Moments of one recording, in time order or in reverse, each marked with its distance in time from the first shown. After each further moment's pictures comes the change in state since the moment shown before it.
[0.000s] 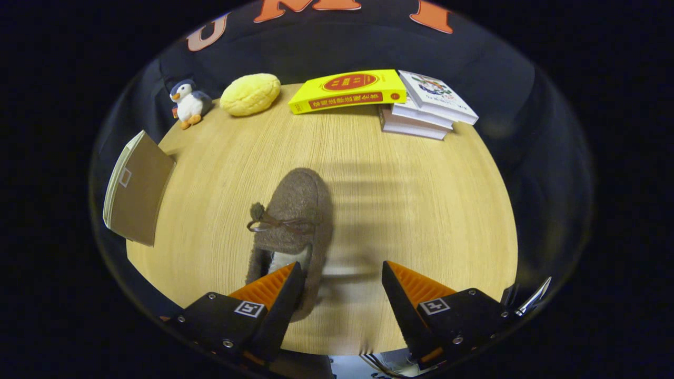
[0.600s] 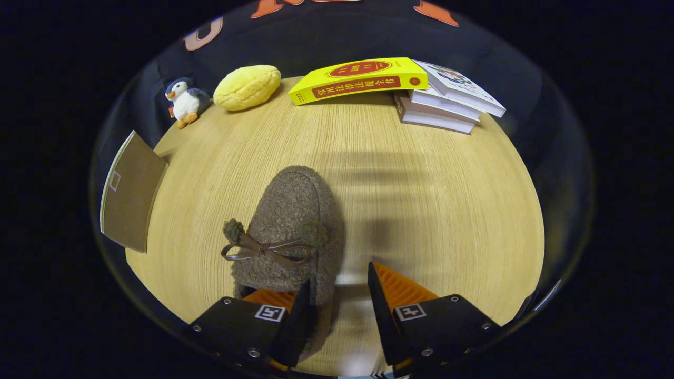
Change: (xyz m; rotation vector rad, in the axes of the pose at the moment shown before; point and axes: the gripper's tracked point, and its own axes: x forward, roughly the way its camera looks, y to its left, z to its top) arm 0.060 0.013 0.017 0.008 -0.045 0.036
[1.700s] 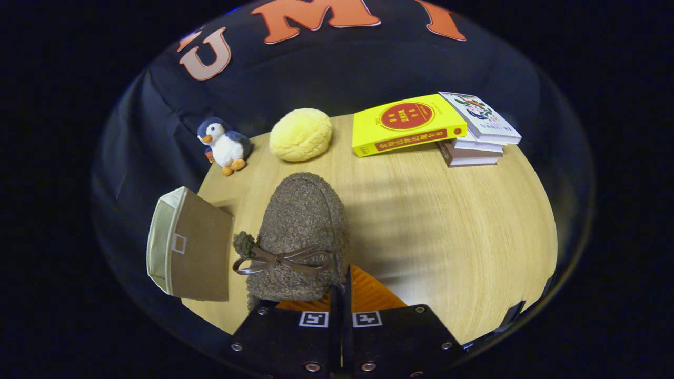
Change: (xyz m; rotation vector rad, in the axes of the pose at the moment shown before) arm -0.098 0.158 0.098 0.137 -0.103 0.119
